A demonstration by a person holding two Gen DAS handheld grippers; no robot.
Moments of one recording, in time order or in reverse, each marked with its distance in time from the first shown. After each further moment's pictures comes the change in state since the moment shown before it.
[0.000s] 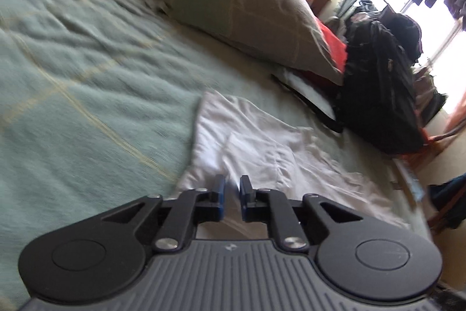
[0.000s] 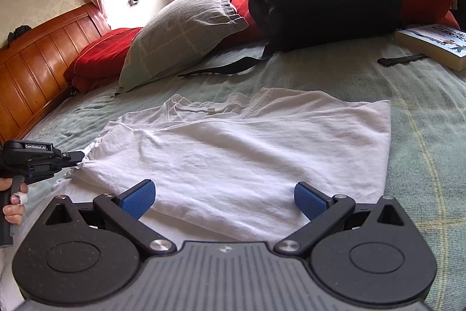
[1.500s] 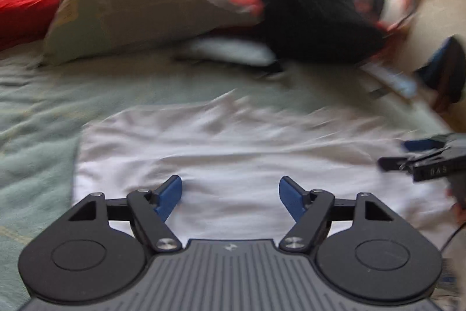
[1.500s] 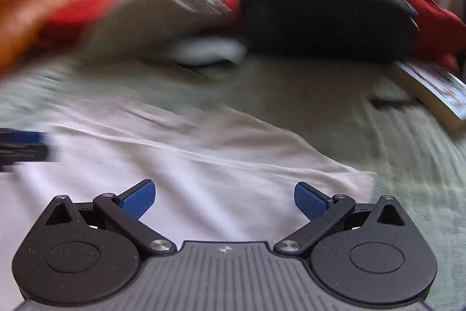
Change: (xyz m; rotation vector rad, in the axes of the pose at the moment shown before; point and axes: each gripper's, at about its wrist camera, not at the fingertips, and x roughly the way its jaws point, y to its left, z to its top) left arm 0.057 -0.089 -0.009 0.502 0.107 -0.077; right arm 0.074 -0.026 0.063 -0.175 0.122 -0.226
